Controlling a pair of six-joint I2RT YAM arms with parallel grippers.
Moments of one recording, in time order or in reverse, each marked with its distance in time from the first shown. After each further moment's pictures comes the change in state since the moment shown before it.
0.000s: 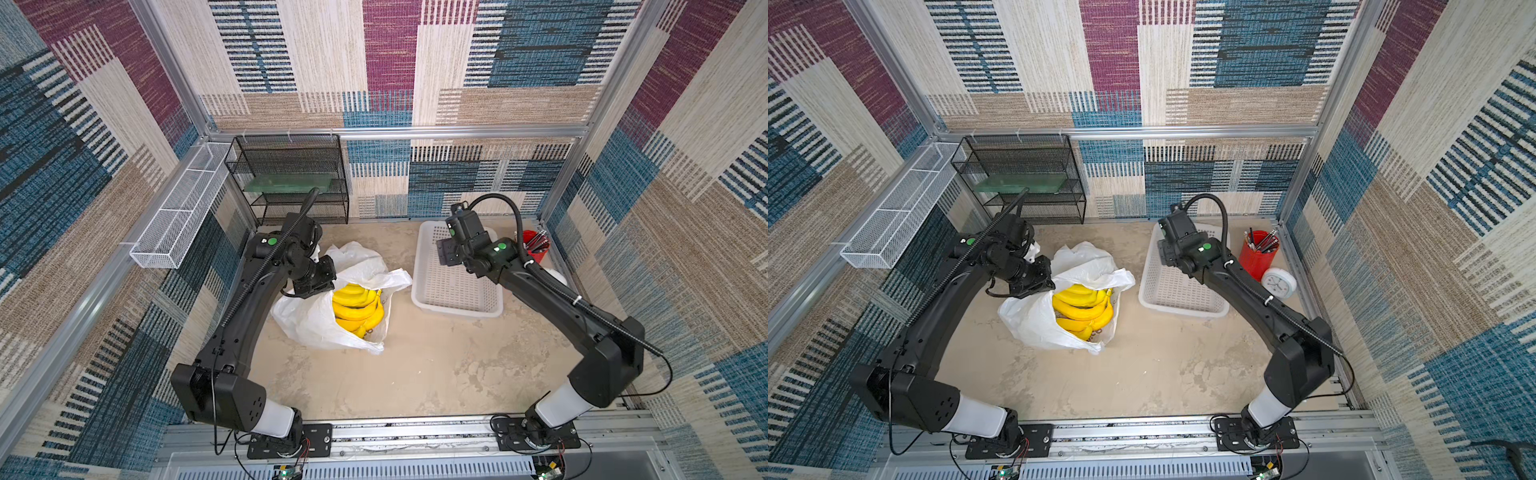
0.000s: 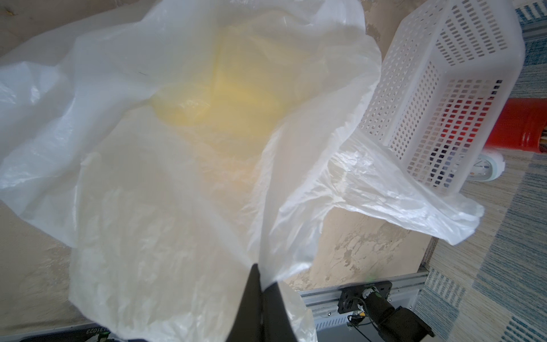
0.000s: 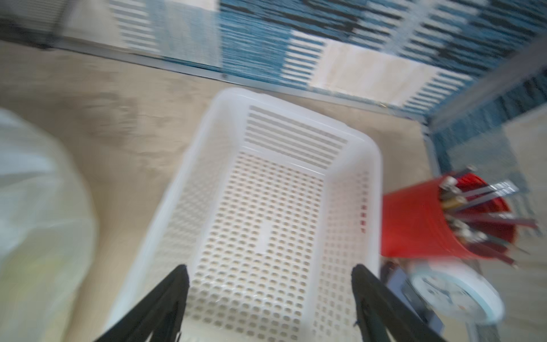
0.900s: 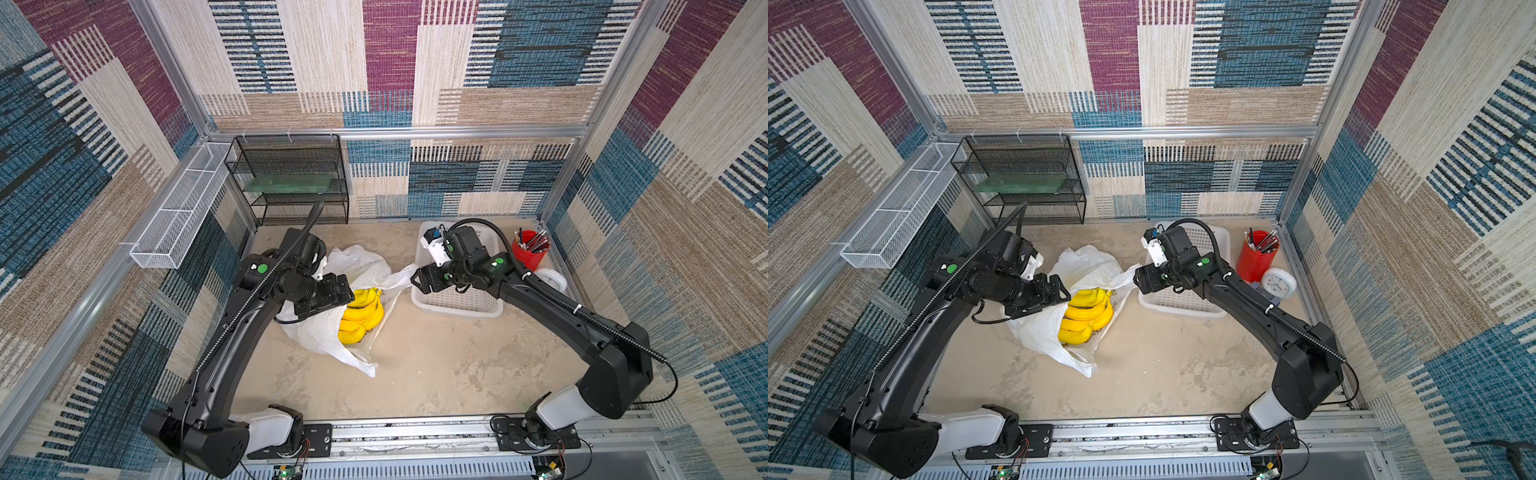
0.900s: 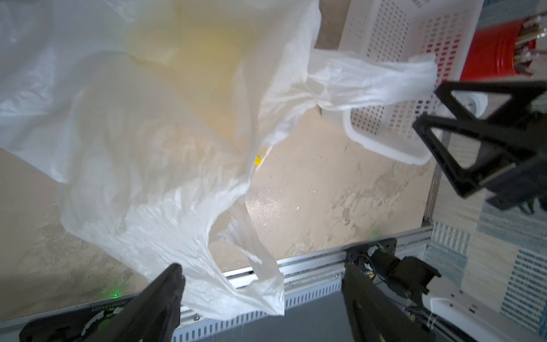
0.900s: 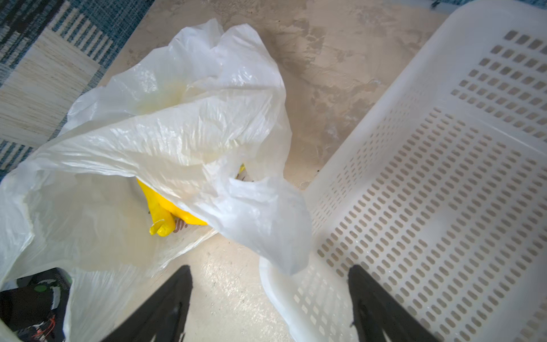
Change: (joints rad) left arm -0.180 -0.235 -0.080 -0.061 0.002 0.002; right arm -0.035 -0.008 -0.140 0.042 -0.560 0.024
